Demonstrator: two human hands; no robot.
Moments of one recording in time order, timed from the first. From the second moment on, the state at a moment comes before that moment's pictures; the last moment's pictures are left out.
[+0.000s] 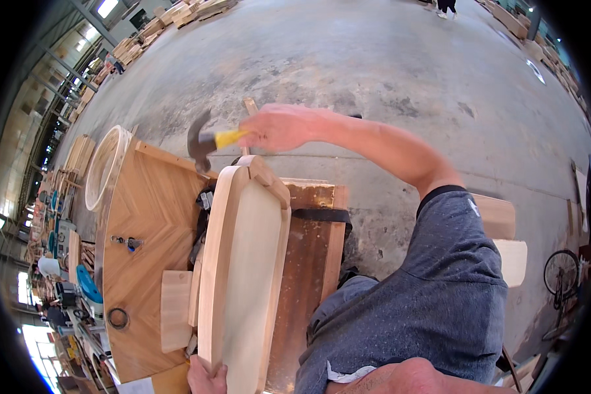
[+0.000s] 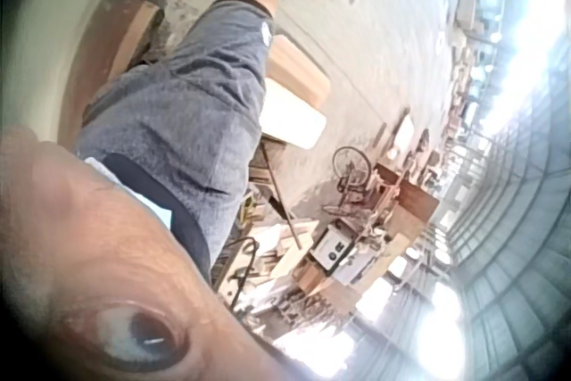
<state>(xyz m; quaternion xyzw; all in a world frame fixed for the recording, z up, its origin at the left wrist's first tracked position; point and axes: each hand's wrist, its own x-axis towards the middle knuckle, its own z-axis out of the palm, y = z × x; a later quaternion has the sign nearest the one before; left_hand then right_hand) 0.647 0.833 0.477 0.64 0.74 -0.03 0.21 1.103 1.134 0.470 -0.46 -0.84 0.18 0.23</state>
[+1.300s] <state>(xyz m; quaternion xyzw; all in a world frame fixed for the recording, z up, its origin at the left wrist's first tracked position) 0.631 0.827 0.477 0.63 0.72 0.03 0.28 1.033 1.158 0.371 -0.47 -0.62 0.44 0.46</state>
